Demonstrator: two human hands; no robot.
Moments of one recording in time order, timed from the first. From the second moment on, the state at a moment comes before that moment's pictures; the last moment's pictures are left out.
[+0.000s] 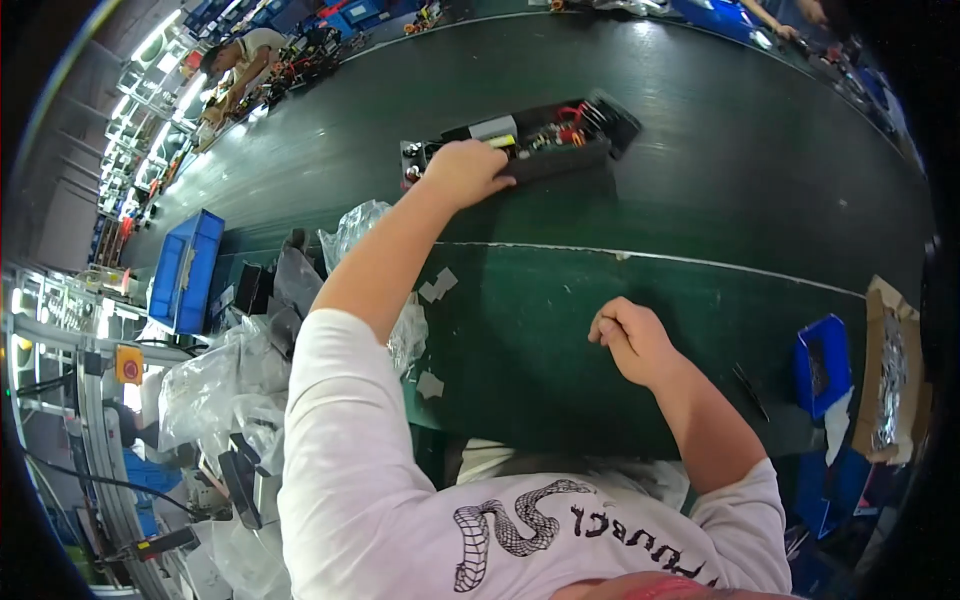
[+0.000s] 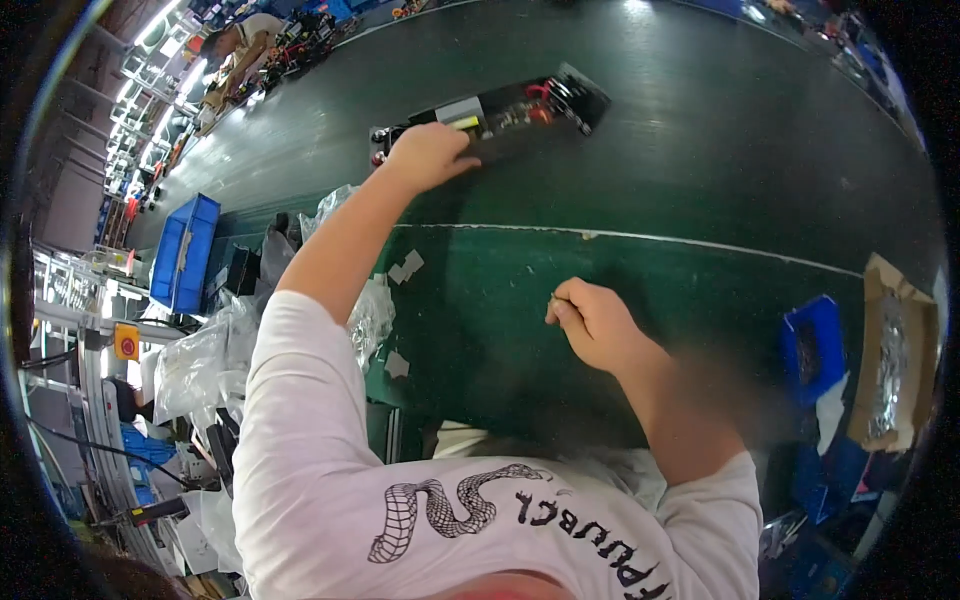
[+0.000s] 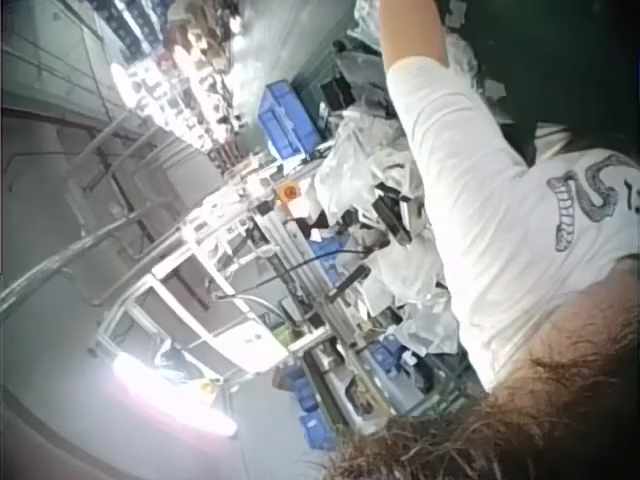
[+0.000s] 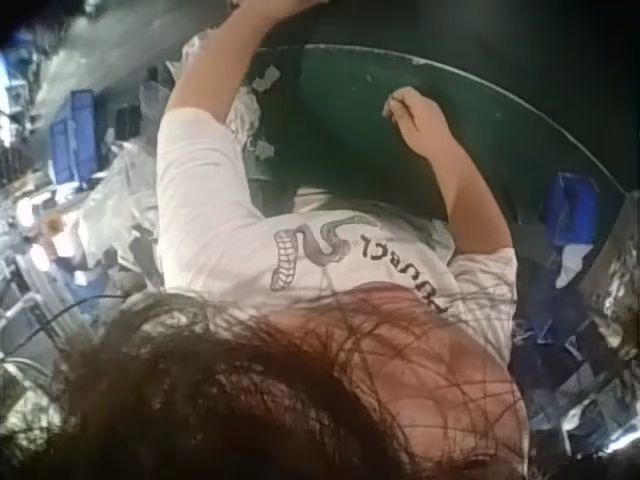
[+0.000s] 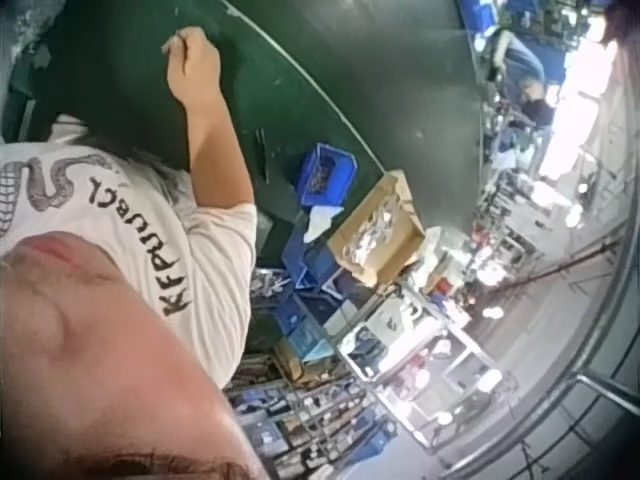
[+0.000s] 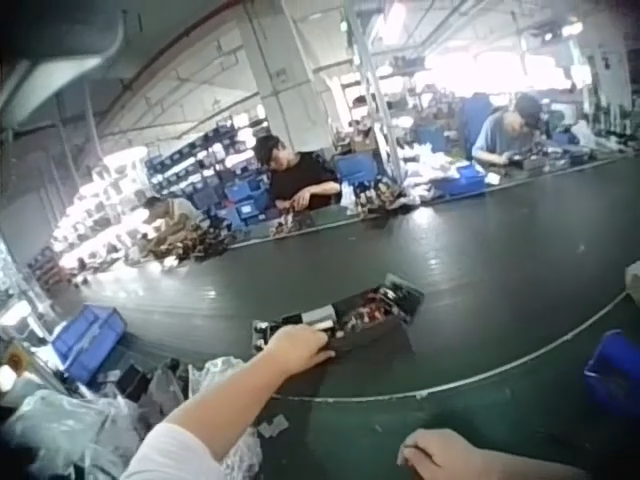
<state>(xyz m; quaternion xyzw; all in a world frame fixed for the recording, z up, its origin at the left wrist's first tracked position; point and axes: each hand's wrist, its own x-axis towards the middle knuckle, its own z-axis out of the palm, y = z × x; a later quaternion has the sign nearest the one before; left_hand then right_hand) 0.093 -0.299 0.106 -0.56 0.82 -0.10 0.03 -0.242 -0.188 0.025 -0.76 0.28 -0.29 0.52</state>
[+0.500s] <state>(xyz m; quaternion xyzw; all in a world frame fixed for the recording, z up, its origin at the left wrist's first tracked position) -0.072 -0.002 0.074 -0.44 0.90 -0.03 -0.06 -0.295 -0.035 0.068 -0.59 0.17 -0.64 0.47</state>
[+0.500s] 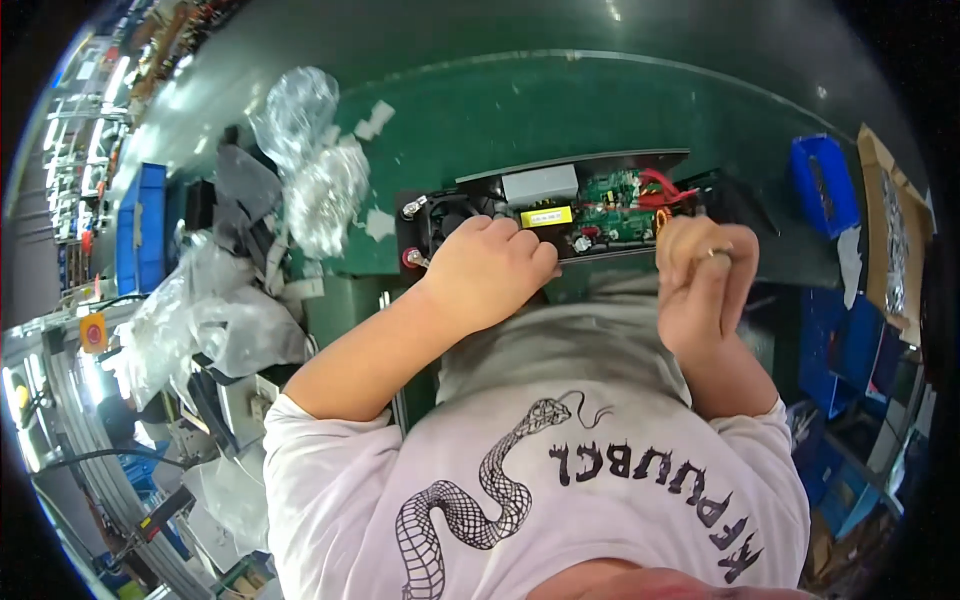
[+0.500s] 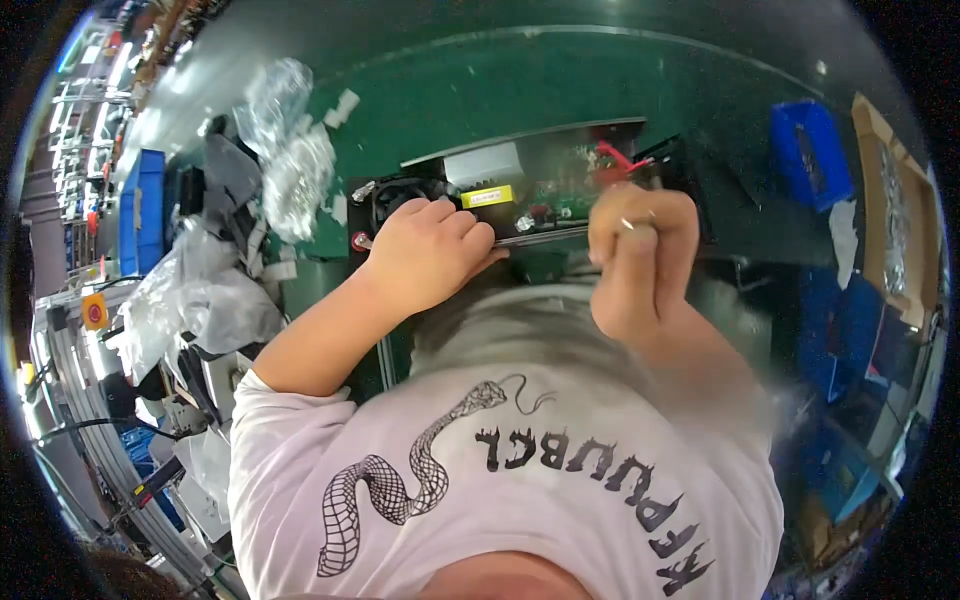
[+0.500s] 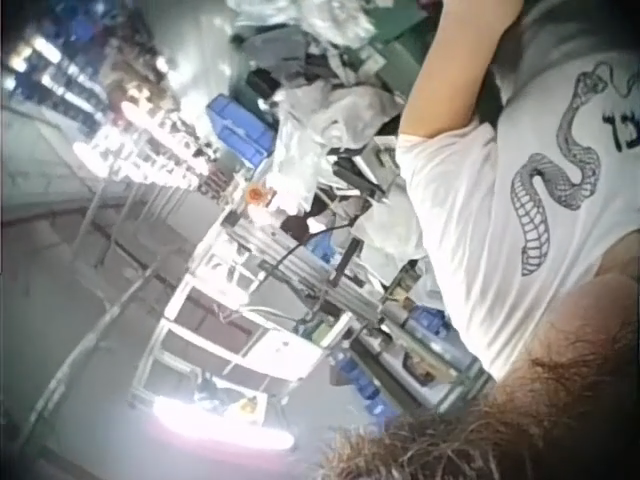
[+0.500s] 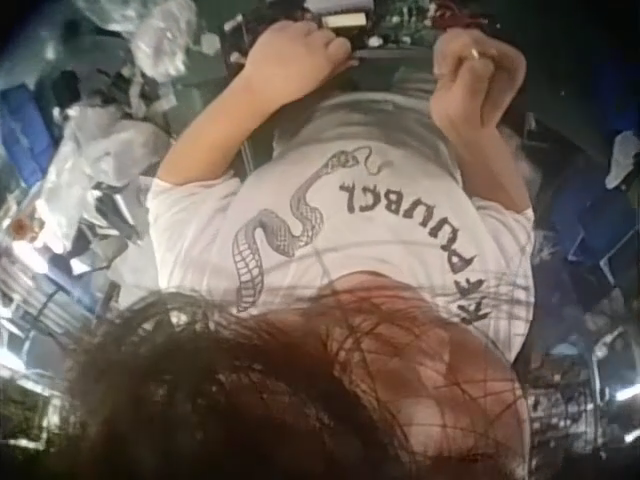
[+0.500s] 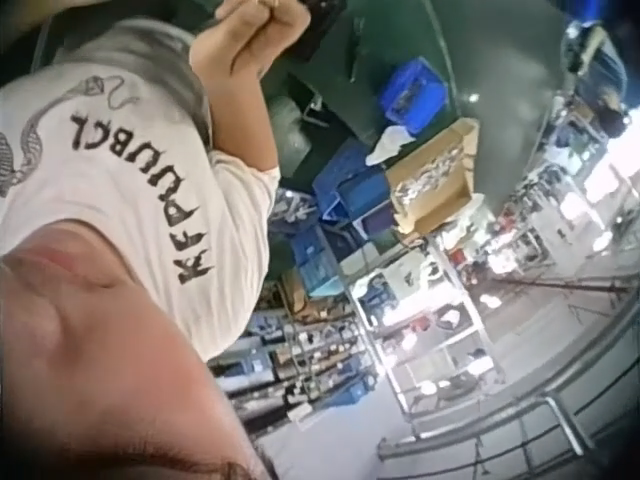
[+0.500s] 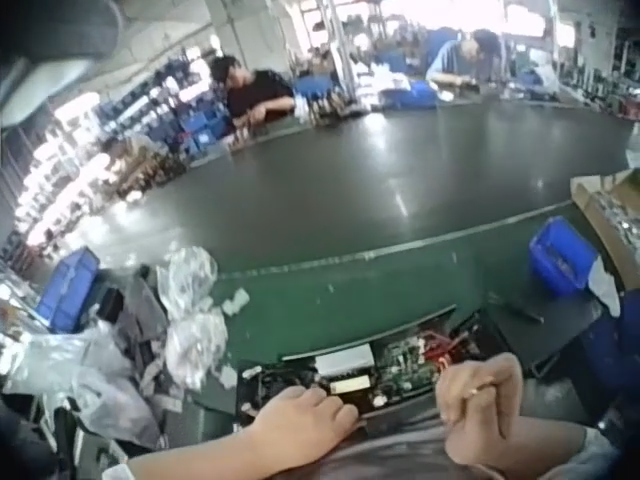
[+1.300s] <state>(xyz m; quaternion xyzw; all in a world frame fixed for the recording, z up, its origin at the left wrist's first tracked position) -0.006 0.053 0.022 -0.51 0.52 0.40 -0.55 -0.314 -0.042 0.074 -0.49 0.37 -0.54 0.58</state>
